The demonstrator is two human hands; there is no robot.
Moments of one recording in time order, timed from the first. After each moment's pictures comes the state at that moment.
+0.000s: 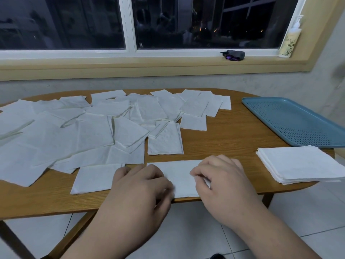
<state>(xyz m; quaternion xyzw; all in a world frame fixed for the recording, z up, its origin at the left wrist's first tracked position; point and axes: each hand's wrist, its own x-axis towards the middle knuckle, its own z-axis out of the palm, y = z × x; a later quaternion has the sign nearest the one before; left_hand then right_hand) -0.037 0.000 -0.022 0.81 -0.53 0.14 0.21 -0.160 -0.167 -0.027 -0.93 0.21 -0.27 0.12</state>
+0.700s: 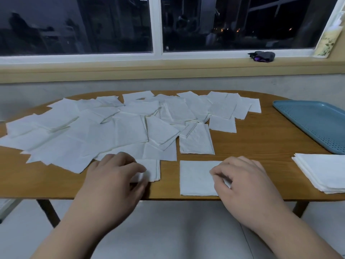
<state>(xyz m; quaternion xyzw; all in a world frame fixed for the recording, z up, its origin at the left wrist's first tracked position) 0.018 0.078 -0.009 0.89 -0.40 0.17 0.16 -0.142 -0.150 -0.026 -0.94 0.19 -0.23 0.14</state>
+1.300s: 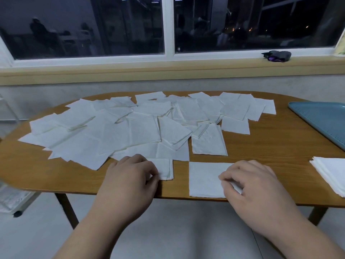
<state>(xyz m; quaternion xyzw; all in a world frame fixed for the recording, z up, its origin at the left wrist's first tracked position) 0.019 0.072 -0.012 0.90 -0.37 0.13 0.20 -0.142 -0.143 -0.029 -0.95 0.18 -0.22 0.15</state>
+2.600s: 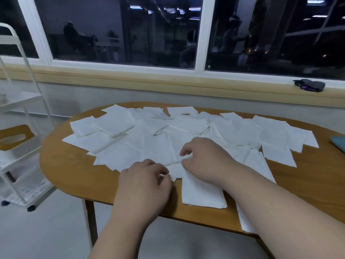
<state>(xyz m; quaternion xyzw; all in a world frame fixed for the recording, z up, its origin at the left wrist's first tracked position) 0.070 0.123 0.005 0.91 -0.23 0.10 0.33 0.057 -0.058 0.039 -0.98 0.08 -0.08 0.15</state>
